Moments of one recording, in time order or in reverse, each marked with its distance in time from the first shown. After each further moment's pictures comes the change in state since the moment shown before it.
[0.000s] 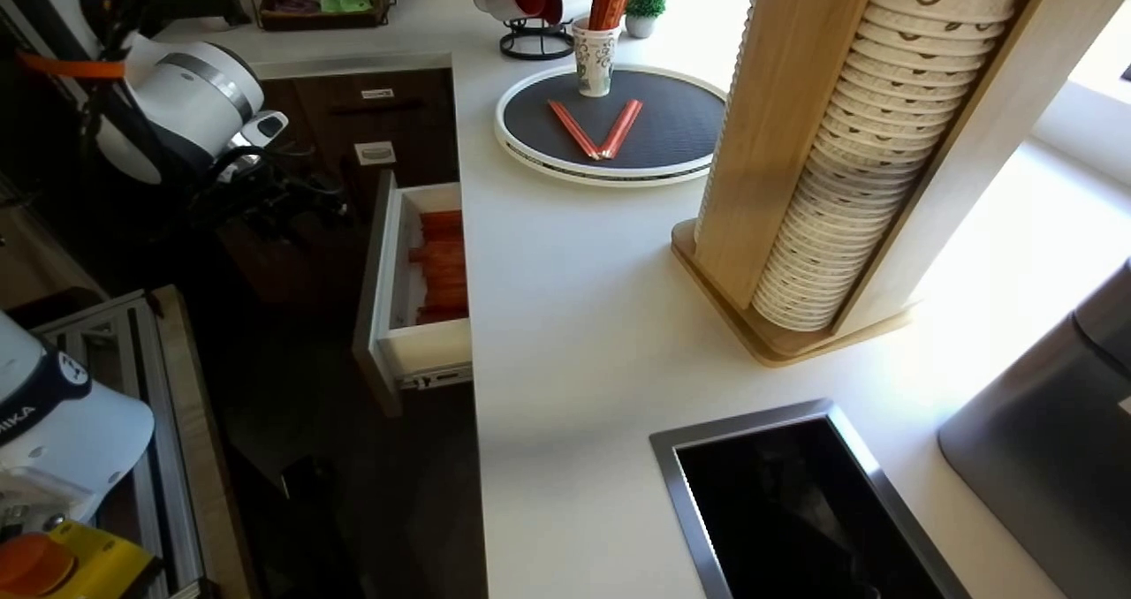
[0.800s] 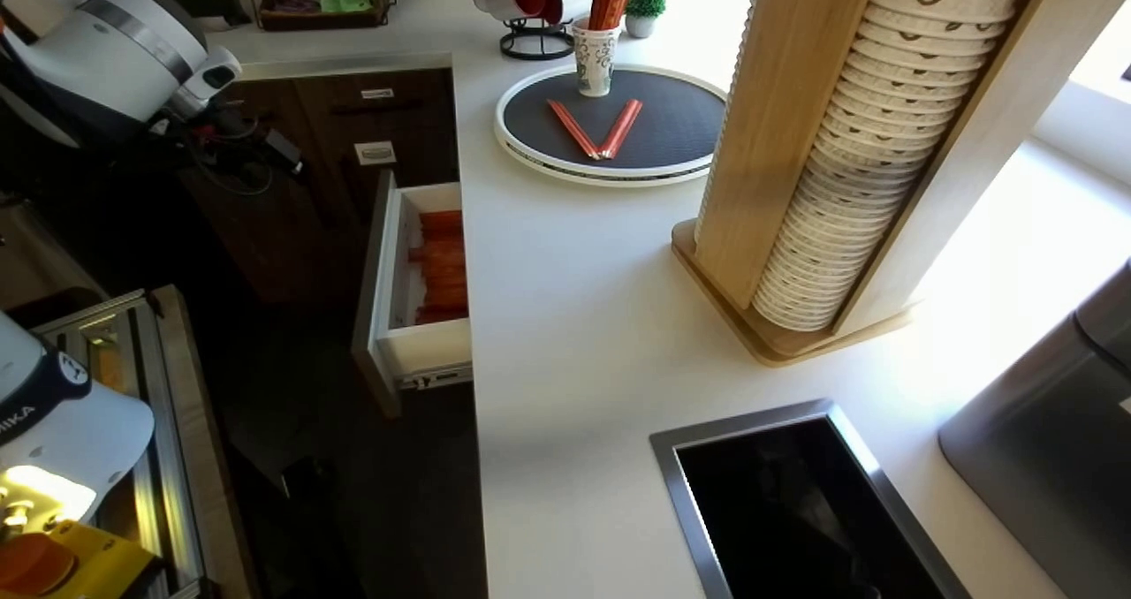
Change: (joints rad) arm -0.063 -0.271 0.110 -0.113 0.274 0.202 0.148
